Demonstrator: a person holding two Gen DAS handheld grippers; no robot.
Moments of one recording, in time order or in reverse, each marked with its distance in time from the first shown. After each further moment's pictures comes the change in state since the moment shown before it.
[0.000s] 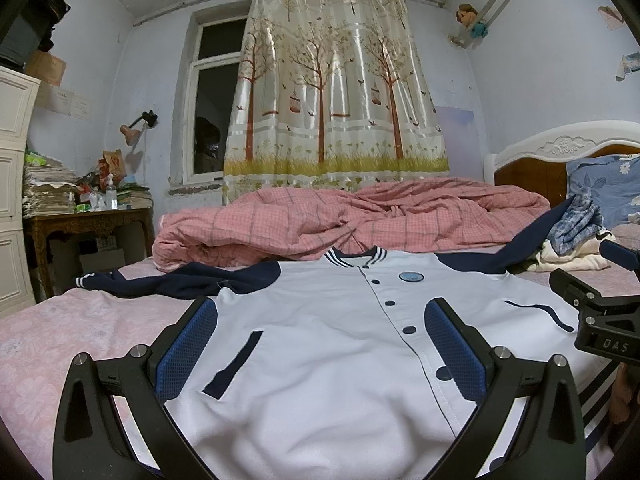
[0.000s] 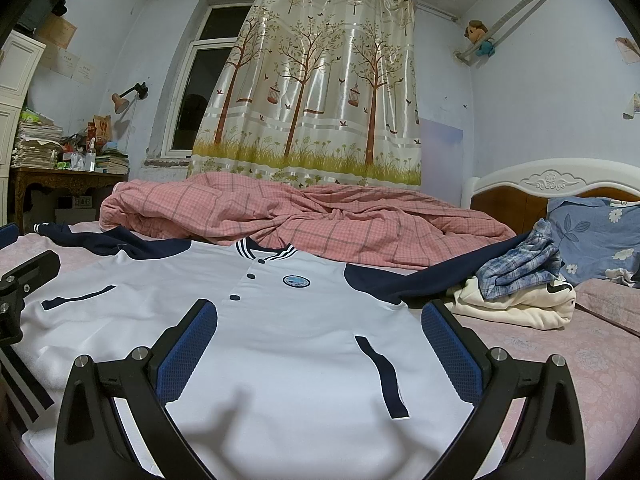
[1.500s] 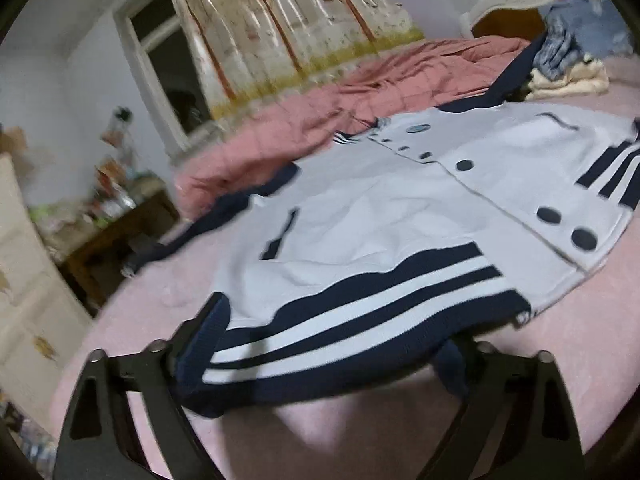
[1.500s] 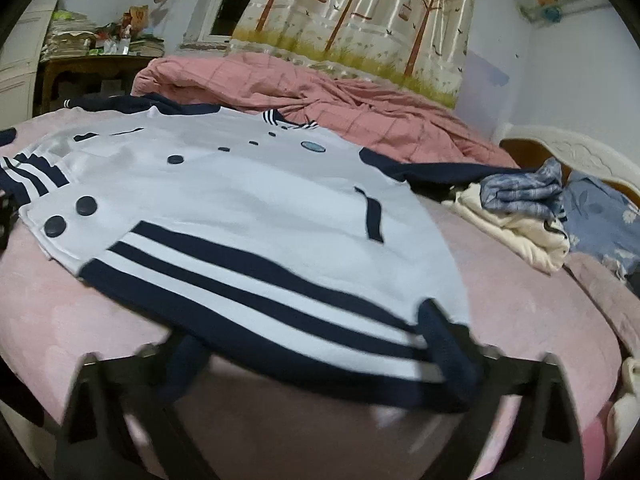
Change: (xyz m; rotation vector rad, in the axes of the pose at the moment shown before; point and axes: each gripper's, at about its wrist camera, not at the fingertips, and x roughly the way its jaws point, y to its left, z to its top) left arm -0.038 0.015 -0.058 0.352 0.368 0.041; right arm -0.045 -0.027 -0.072 -0.202 0.388 0.094
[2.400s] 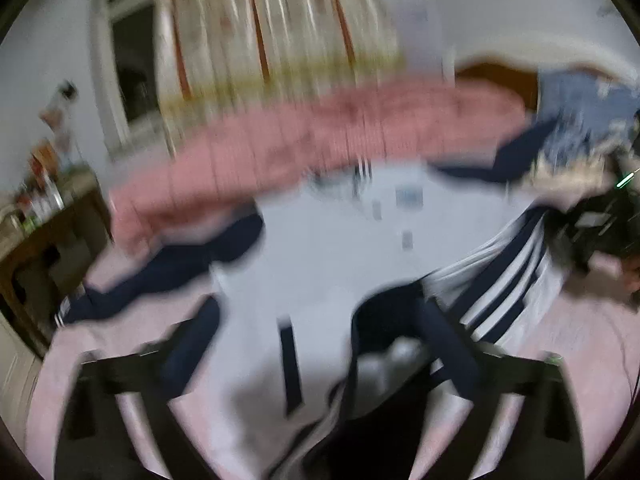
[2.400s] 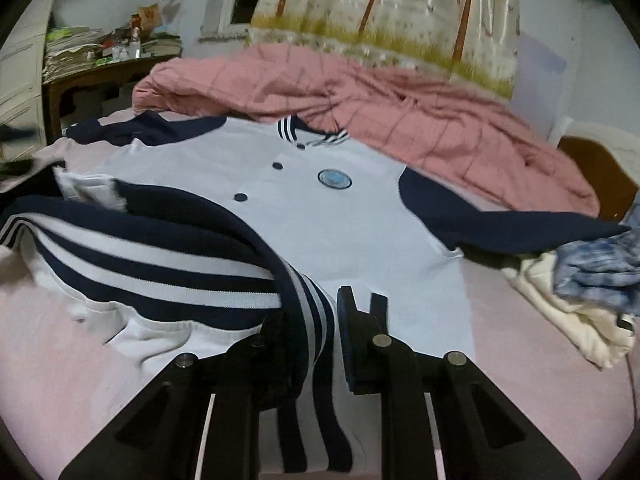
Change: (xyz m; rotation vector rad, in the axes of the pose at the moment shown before) left arm 0.071 0.091 0.136 -0.108 -0.083 -0.253; right arm 0.145 -0.041 0.147 0.007 0.097 0.199
